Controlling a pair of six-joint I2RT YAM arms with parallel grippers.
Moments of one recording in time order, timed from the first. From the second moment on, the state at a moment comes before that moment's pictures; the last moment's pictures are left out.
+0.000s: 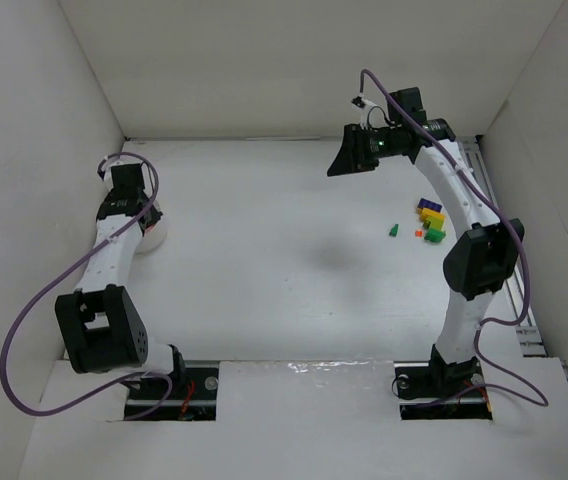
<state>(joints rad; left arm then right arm) 0.14 1.40 1.09 -0.52 -0.26 -0.42 0.25 1.94 1.99 -0.86 -0.76 0.12</state>
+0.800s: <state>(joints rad) 0.15 1.46 1.11 -0.49 -0.26 -0.42 0.25 1.94 1.99 -0.86 -0.76 0.12</state>
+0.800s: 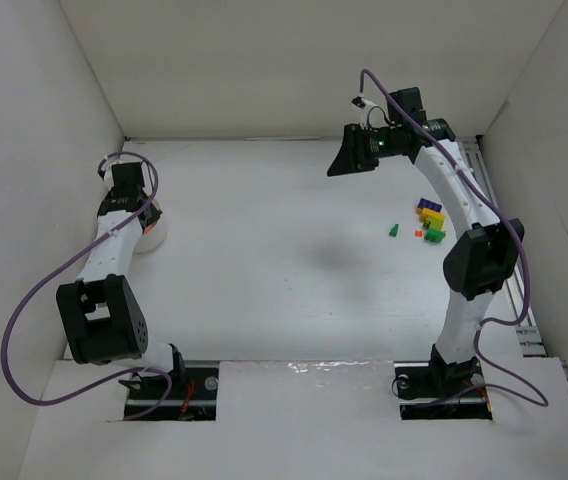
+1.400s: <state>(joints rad) 0.15 1.46 1.11 -0.47 -0.24 -0.42 0.27 1.94 1.99 -0.86 -0.76 0.12</state>
